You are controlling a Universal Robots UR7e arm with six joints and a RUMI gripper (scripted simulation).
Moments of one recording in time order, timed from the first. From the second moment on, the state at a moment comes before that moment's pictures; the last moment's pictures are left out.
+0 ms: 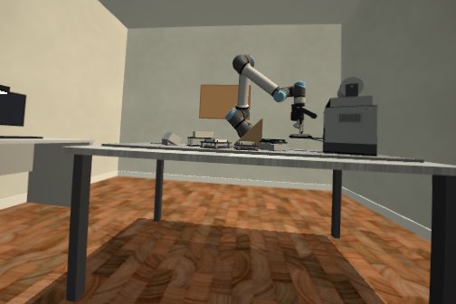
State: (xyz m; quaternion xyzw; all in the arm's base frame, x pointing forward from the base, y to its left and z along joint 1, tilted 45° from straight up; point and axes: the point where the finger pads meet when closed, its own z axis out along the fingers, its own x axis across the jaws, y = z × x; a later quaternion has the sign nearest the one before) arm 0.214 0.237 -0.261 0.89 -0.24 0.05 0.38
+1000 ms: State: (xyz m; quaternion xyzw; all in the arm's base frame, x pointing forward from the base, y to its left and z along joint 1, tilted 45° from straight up) arm 0.221 0.268 -0.225 0.89 -0.24 0.06 0.38
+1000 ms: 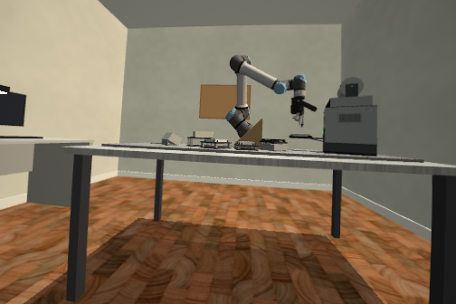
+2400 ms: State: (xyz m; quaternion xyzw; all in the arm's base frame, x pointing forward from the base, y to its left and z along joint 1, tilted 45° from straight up) arm 0.334 0.182 -0.153 0.81 -0.45 0.15 0.35
